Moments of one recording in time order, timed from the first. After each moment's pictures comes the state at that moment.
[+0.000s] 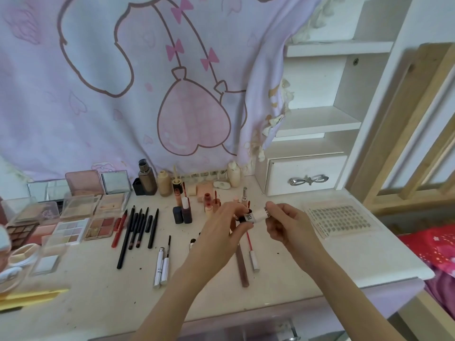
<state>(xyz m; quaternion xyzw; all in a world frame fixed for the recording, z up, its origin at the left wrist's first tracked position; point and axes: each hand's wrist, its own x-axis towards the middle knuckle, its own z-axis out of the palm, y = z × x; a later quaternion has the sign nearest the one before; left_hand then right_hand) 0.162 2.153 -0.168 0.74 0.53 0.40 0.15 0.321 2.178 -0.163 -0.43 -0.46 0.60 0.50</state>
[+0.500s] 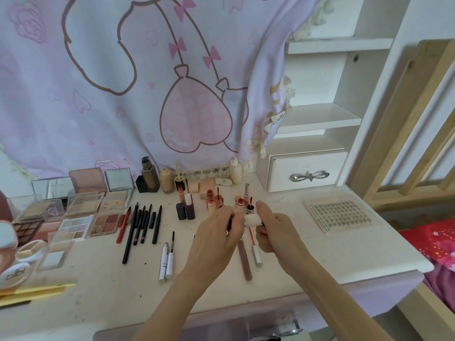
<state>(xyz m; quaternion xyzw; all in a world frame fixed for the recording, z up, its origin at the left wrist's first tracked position) 0.160 2.133 -0.167 0.69 0.54 0.47 0.13 0.289 2.149 -0.150 -0.49 -0.51 0.56 0.43</state>
